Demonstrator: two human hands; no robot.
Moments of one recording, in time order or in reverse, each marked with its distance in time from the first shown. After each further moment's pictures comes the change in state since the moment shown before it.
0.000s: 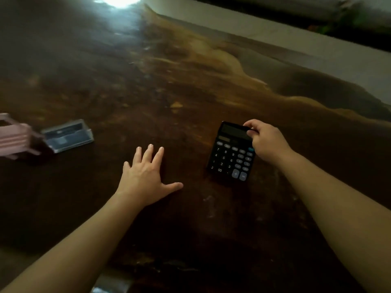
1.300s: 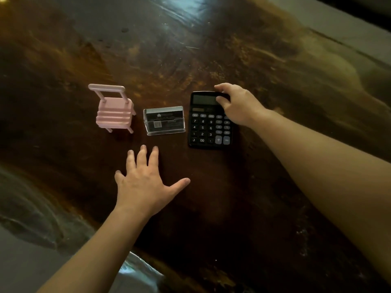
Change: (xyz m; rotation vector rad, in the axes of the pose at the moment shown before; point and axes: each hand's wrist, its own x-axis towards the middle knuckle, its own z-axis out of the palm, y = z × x) left_hand -0.048 -0.195 0.015 -0.145 0.084 -0.468; right_hand 0.123 -0.258 0.225 -0.159 -0.227 -0.403
